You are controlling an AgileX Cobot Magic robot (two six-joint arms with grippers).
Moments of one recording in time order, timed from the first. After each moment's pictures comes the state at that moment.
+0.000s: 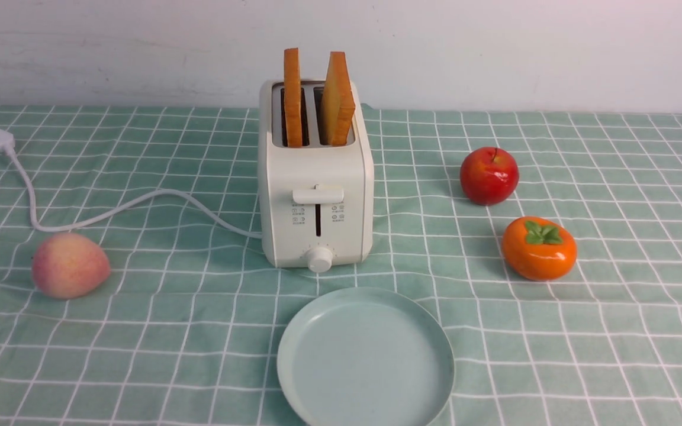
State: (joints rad) right arm -0.08 -0.01 0.02 0.23 -0.51 0.11; left arm -0.07 -0.01 0.03 -0.10 -0.53 -0.69
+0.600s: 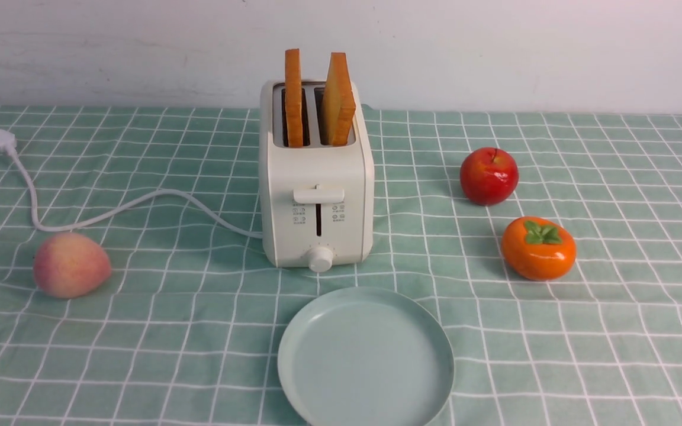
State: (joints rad) right arm -0.08 0.81 -1.28 0.05 0.59 0.19; left arm -0.07 0.57 -0.94 0.25 0.54 -0.81
